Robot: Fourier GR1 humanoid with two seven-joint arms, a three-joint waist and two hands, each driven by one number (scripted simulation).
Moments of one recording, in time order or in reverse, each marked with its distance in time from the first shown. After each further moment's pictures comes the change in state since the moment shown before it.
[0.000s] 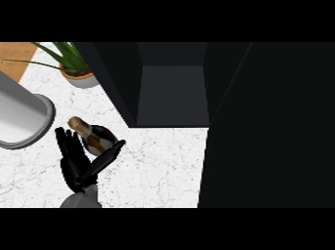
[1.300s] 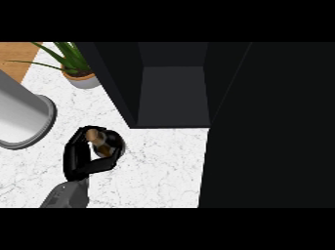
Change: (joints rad) left arm -0.135 0.168 -0.130 0.237 -0.076 -0.339 -0.076; right arm 0.029 0.035 0.041 0.012 0.018 0.001 -0.038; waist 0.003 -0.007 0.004
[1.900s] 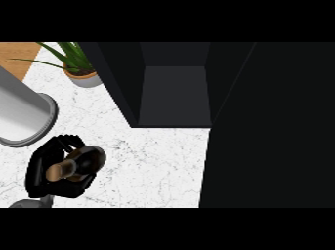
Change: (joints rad) left arm 0.184 0.202 -0.040 -0.353 -0.041 -0.203 0.073; right arm -0.024 -0.007 -0.037 0.009 -0.007 0.008 0.017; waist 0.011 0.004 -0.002
